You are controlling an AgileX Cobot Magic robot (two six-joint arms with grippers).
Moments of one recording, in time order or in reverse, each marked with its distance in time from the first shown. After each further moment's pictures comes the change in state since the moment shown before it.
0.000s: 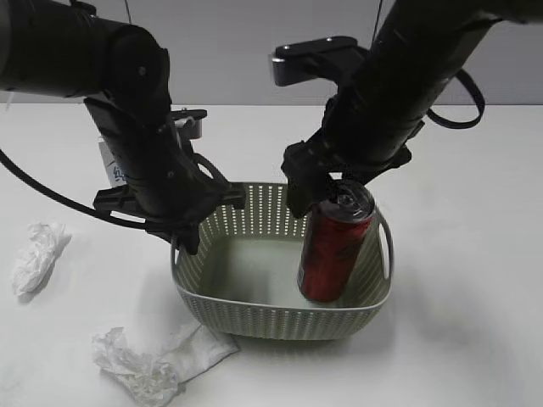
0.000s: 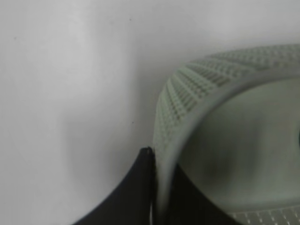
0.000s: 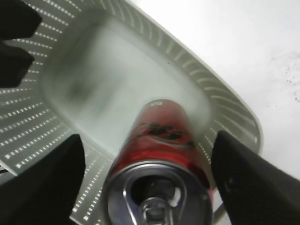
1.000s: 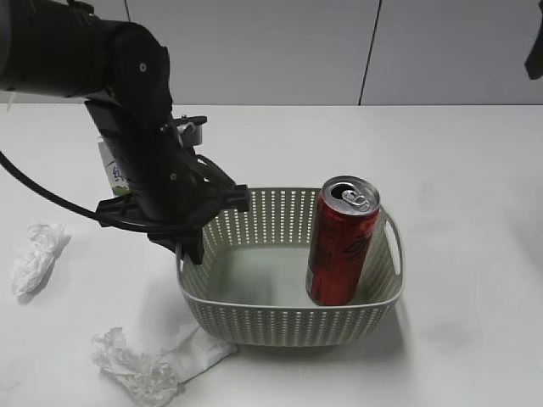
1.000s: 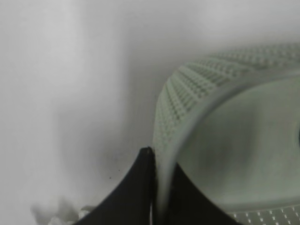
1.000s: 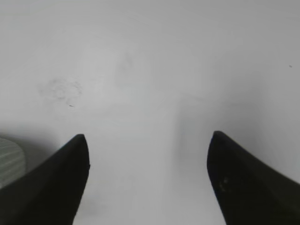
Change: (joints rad) left arm 0.000 0.000 0.000 -0.074 0.039 0.000; right arm -0.617 -0.073 -0.268 -0.044 0.236 -0.066
